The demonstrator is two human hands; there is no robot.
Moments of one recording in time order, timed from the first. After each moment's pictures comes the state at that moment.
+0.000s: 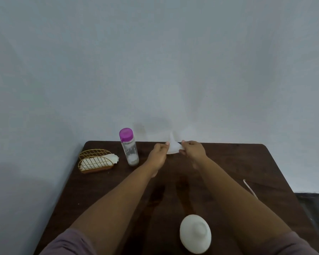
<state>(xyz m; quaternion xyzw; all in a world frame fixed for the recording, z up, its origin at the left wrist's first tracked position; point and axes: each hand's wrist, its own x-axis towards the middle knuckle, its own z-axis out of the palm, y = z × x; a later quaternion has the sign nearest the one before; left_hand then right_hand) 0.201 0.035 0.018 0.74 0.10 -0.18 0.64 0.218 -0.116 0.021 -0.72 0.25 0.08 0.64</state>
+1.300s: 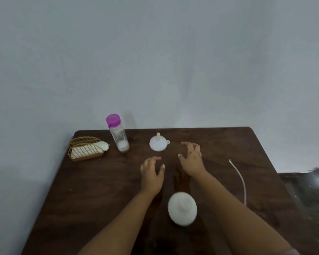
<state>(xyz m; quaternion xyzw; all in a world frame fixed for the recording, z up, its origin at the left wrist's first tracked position) 0.087 0.017 -0.034 0.89 0.03 0.00 0.45 0.122 -0.142 -0.001 -0.91 0.11 0.01 0.41</state>
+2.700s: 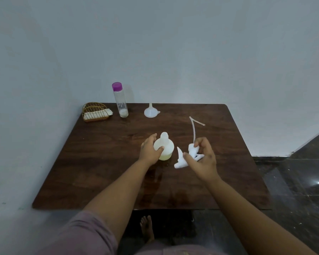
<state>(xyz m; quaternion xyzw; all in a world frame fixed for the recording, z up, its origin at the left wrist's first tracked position) -0.074 -0.013 -0.004 0.88 0.04 -0.06 0.46 -0.170 -0.197 0.067 -0.81 -0.02 -0.18 0.56</state>
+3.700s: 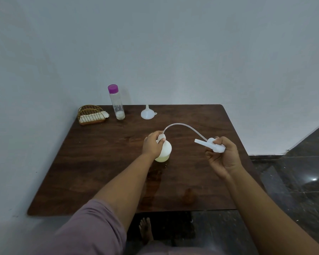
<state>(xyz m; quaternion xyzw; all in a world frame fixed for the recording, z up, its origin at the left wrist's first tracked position) -0.049 -0.035 0.008 0.89 0.01 -0.03 0.45 -0.160 -0.238 0.113 -0.35 0.22 0.02 0.91</state>
